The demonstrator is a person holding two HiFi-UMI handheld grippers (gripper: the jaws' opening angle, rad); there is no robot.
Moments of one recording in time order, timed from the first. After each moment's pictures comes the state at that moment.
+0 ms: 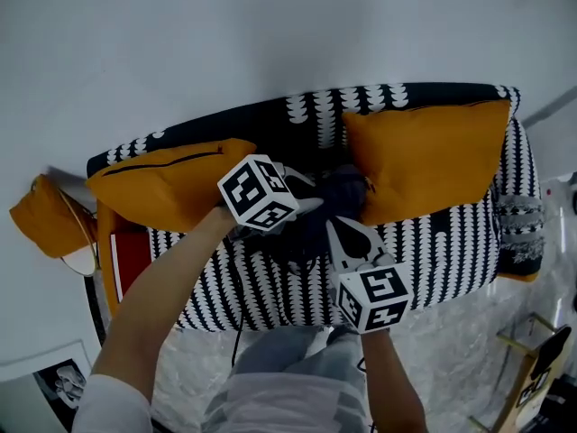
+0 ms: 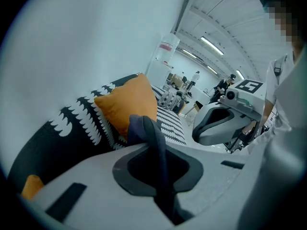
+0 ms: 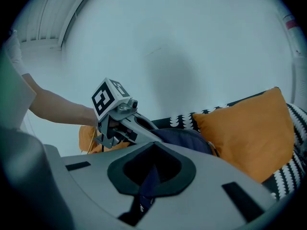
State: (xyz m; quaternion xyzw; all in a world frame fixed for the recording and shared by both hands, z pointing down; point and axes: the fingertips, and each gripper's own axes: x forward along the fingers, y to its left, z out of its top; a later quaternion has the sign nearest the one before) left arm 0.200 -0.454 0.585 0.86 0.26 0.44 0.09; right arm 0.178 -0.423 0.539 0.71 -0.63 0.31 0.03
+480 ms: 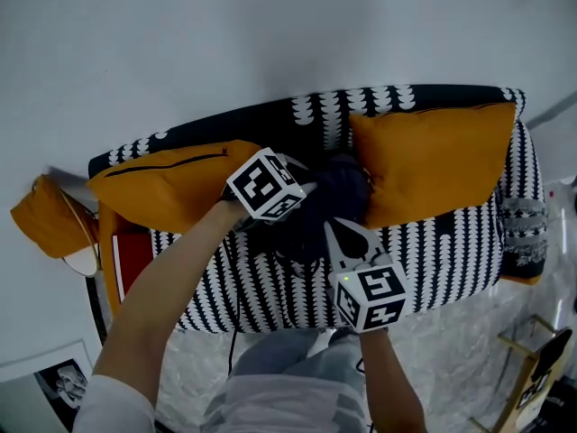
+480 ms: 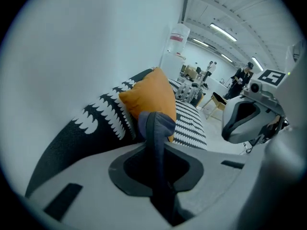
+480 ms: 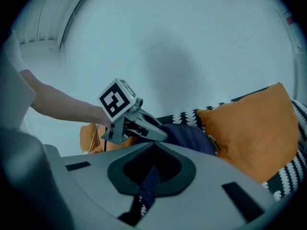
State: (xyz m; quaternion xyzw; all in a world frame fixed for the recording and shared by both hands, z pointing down) left arm 0.208 -0.506 0.613 0.86 0.17 0.48 0.03; right arm 0.171 -0.438 0.550 0.71 -0.63 0.32 0.03
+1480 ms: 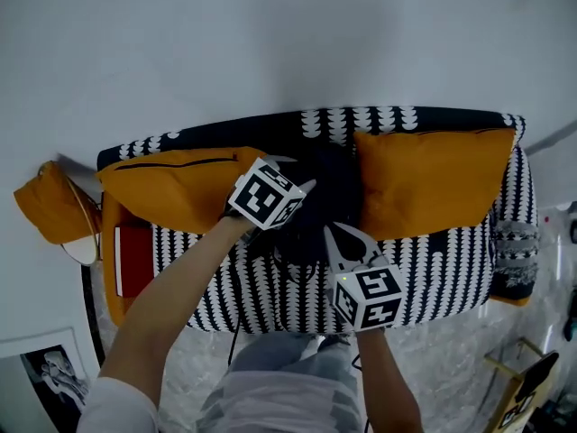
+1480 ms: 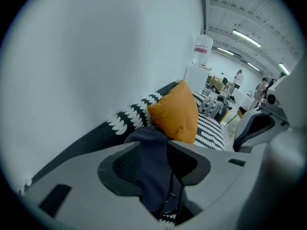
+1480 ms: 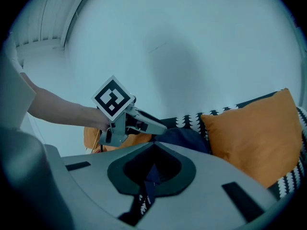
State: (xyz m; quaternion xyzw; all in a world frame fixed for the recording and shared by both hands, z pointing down) left arm 0.208 -0.545 0.579 0.90 0.01 0.44 0.05; right arm 0.174 -0.443 0.533 0.69 -0.65 0.32 0.04
